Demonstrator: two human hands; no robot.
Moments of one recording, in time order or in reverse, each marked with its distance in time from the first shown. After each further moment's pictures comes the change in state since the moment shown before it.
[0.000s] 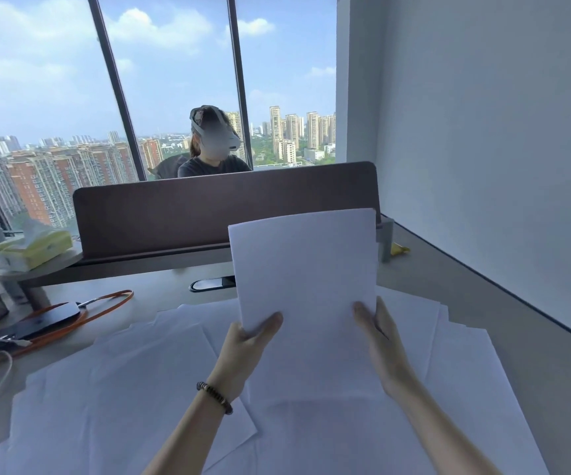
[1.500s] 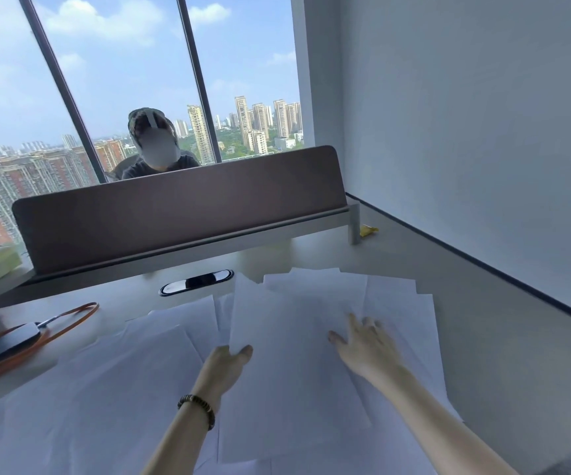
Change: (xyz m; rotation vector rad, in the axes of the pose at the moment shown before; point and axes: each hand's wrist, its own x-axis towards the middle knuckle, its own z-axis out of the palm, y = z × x) left_hand 0.009 -0.043 0.000 0.461 0.017 -0.441; right_hand 0.011 0.054 -0.029 -1.220 -0.130 0.317
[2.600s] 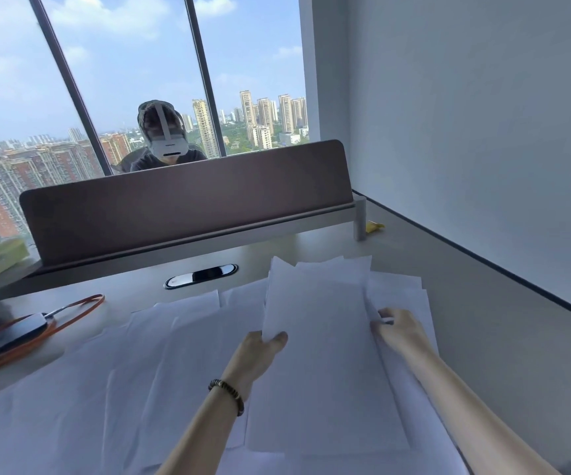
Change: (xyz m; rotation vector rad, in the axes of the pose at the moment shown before) left_hand -0.016 0.027 0.029 -0.024 -0.132 0.063; right_hand 0.020 0.045 -0.015 0.612 0.076 0.208
